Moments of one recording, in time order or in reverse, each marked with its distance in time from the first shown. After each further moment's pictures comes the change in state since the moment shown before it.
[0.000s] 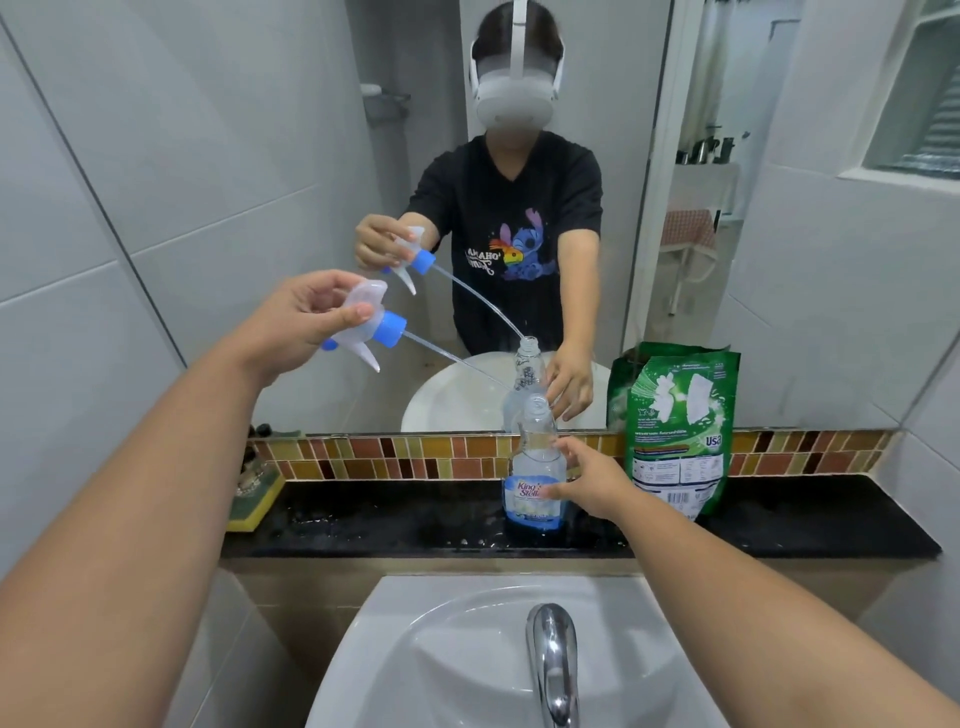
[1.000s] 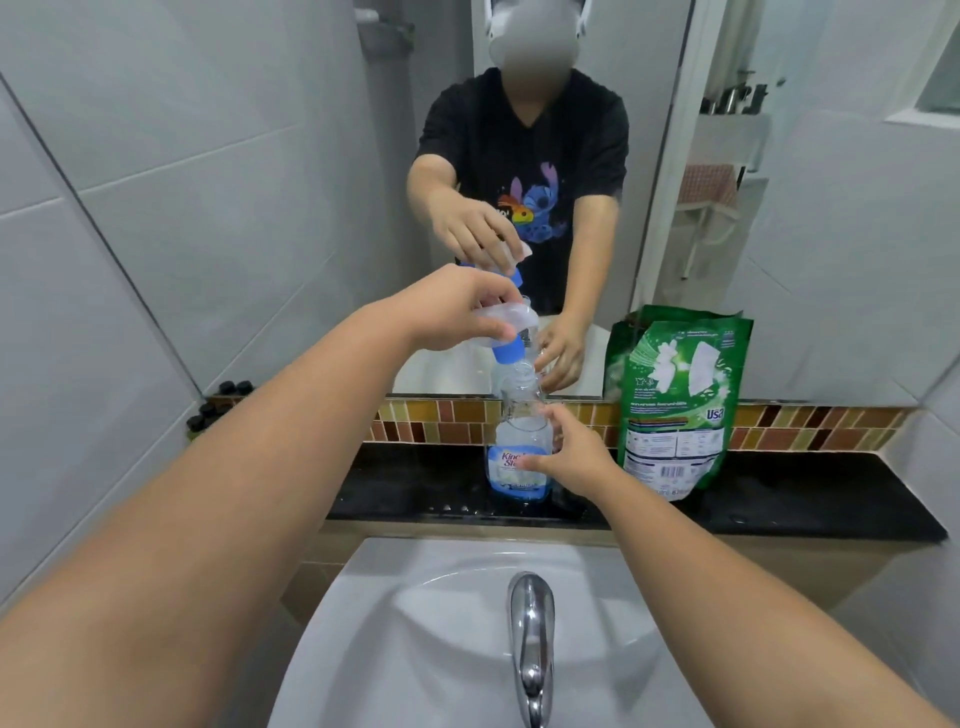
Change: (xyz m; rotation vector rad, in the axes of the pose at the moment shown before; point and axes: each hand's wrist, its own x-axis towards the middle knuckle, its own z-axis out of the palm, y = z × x) left_hand 0.054 0.012 0.141 0.498 -0.389 0.041; right_hand 0.004 0.004 0.014 0.157 0.008 -0.031
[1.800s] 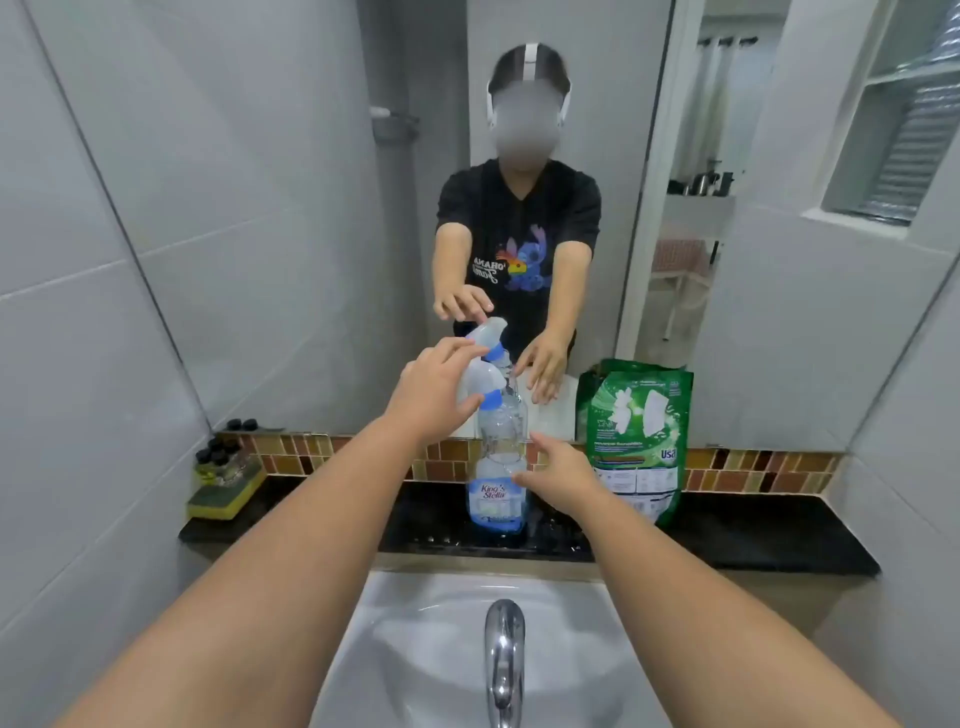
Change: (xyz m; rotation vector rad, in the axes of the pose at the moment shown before) left_hand -0.038 -0.003 0.057 0.228 0.438 -0.068; right_hand -0.036 -0.037 -0.025 -0.164 0.075 -0.043
